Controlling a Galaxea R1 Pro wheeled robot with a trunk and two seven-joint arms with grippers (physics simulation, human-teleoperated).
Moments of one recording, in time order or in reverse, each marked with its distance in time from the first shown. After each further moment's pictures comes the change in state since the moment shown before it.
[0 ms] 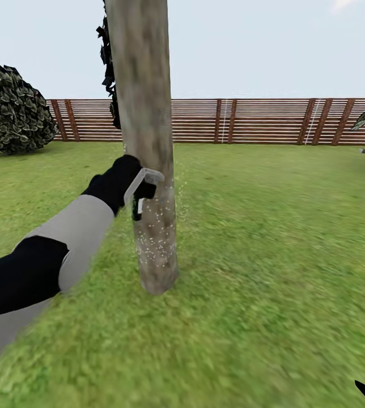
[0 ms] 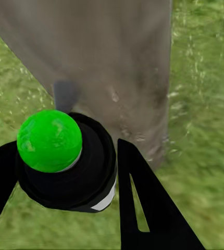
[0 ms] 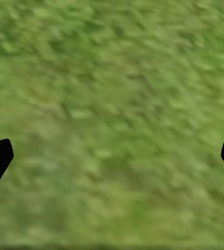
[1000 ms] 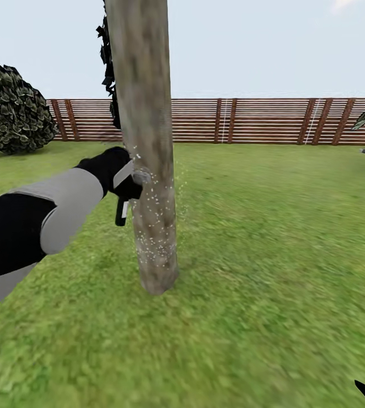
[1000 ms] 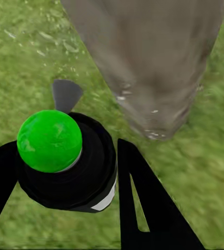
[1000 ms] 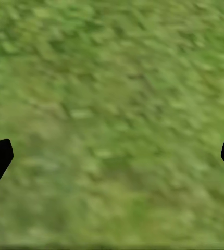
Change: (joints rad) left arm -0.219 0.026 -0.003 0.416 0.006 -0.020 -0.007; right arm -0.001 0.001 0.000 0.000 0.000 0.000 0.000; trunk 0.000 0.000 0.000
